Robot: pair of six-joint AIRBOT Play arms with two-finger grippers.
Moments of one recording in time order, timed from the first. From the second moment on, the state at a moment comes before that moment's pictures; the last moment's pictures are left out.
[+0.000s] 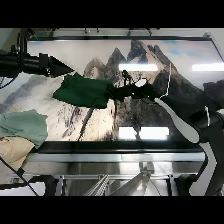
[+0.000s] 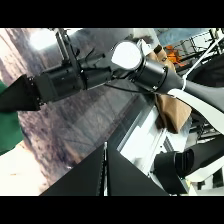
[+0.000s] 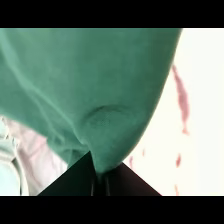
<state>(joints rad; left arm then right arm) 0.14 -1.49 1.49 0.40 -1.54 -0.99 0.41 -2.00 1.54 -0.37 0.78 1.32</state>
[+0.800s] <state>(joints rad) 0.14 -1.49 1.49 0.40 -1.62 -0.99 -0.50 -1.20 1.56 -1.01 1.21 1.67</state>
